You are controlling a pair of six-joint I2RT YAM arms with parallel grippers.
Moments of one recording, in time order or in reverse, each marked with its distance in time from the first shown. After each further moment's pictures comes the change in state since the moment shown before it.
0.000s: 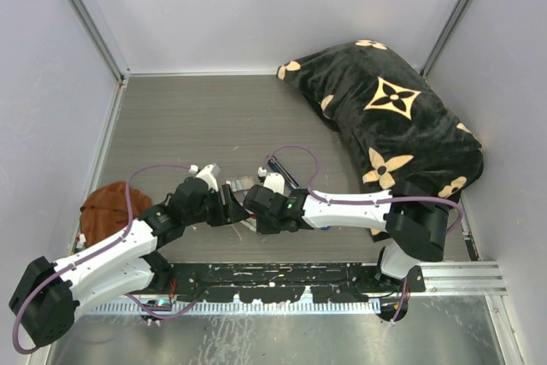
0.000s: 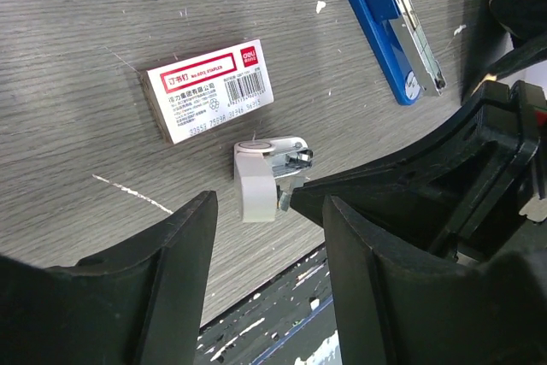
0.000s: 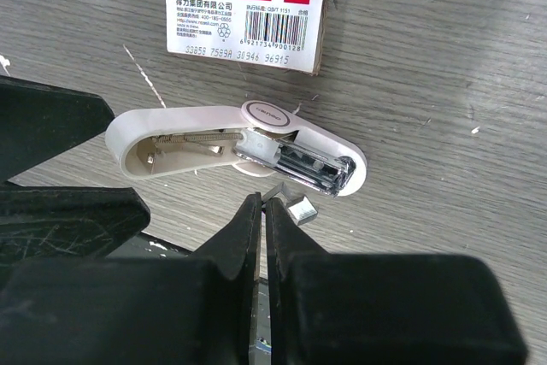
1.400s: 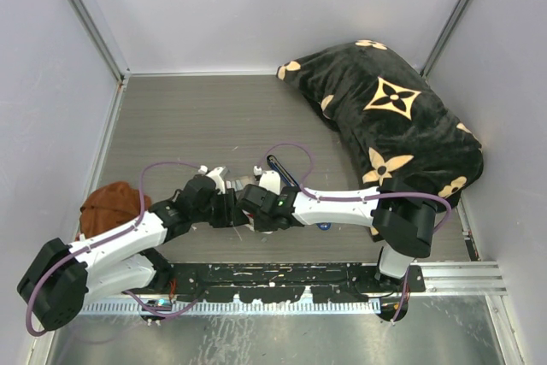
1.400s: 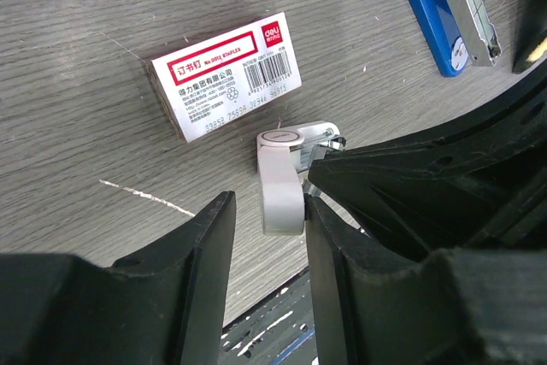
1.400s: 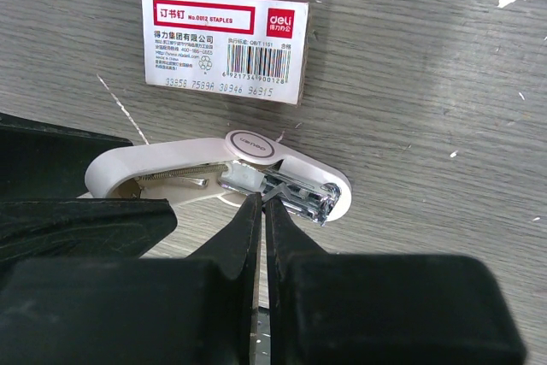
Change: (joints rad) left arm 0.003 0.143 0.015 0.021 0.055 0.086; right arm 0.000 0.085 0.081 -0.066 0.061 -0.018
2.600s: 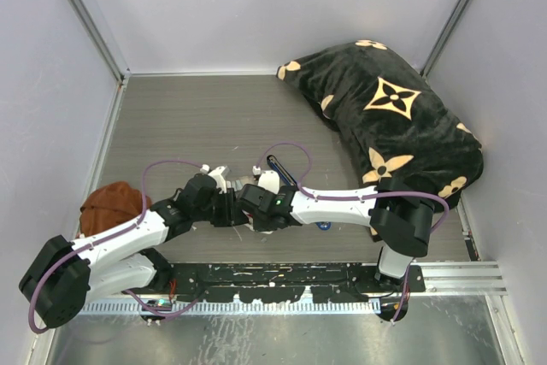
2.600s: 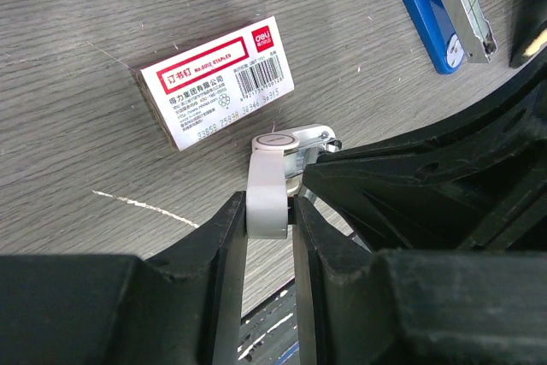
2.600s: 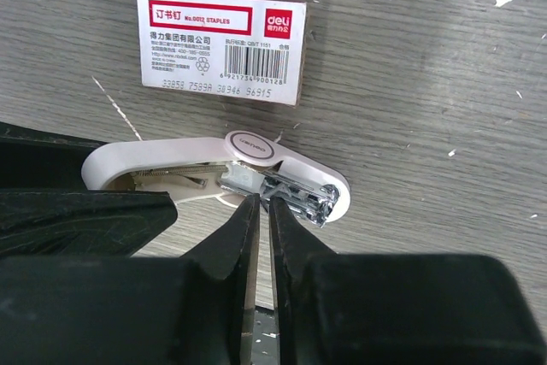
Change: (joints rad) left arm 0.002 0.025 0.006 0.025 0.023 0.019; right arm 0.000 0.015 0.021 -0.022 0.003 0.004
